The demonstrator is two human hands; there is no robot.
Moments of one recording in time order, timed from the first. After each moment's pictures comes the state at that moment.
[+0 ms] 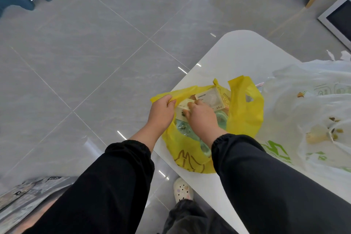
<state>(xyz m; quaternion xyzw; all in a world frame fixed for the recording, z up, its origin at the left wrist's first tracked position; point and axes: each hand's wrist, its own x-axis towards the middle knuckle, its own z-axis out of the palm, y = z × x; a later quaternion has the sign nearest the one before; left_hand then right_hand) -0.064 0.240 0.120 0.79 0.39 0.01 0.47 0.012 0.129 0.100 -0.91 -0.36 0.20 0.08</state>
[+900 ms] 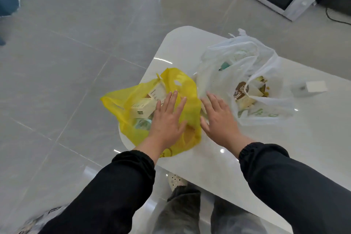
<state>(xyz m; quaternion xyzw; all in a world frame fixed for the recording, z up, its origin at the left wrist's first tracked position) -0.051 0.098 0.160 0.99 0.02 -0.08 0.12 0.022 -0.080 0.166 -0.93 -0.33 0.10 0.12</state>
